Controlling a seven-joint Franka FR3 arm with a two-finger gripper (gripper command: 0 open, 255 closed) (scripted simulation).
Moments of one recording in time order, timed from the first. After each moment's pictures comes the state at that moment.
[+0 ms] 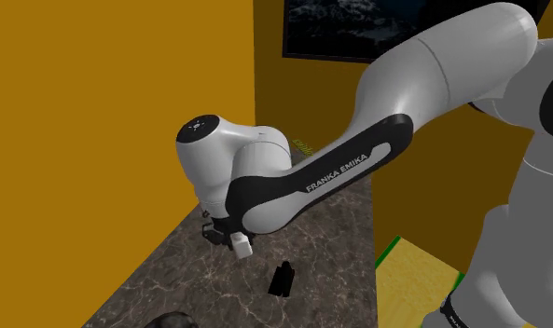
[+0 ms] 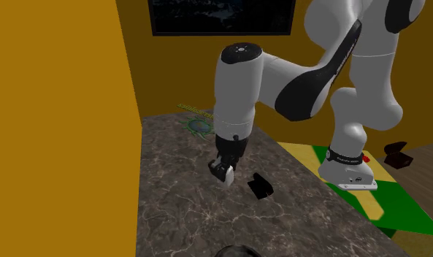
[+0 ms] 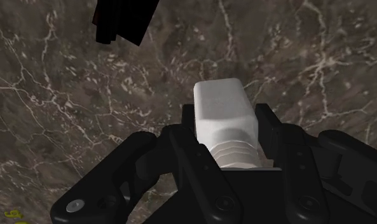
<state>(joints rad) 0.33 0.18 0.39 -1.98 -0.32 2.03 1.40</state>
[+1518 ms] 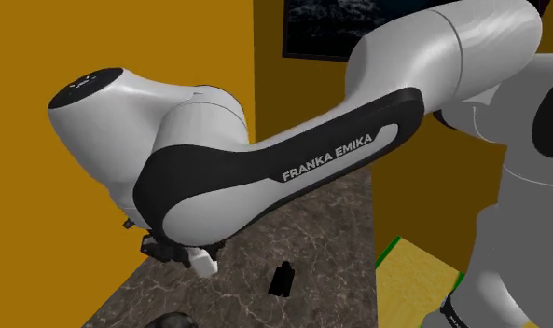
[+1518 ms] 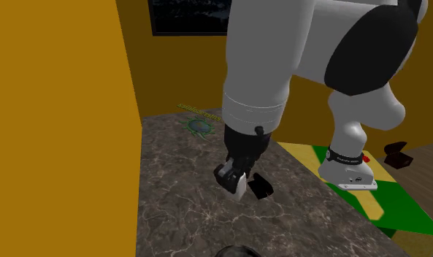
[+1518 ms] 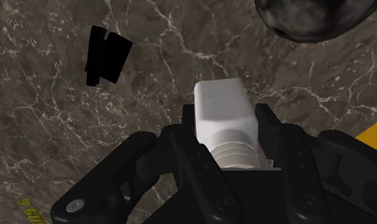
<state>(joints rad) 0.49 0.31 0.47 -1.60 -0.34 1.72 1.54</state>
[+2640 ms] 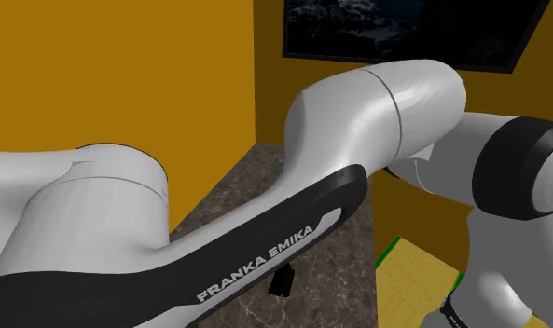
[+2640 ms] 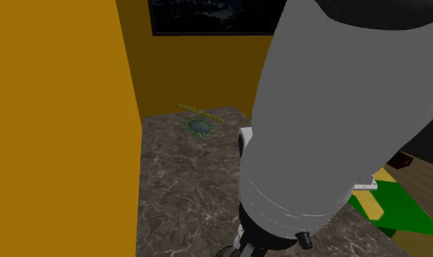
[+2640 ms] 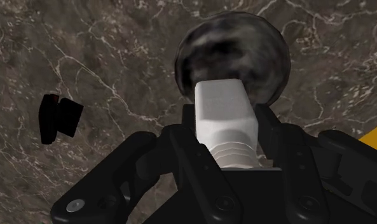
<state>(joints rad) 0.71 0.62 0.48 -1.22 -0.44 1.60 1.71</state>
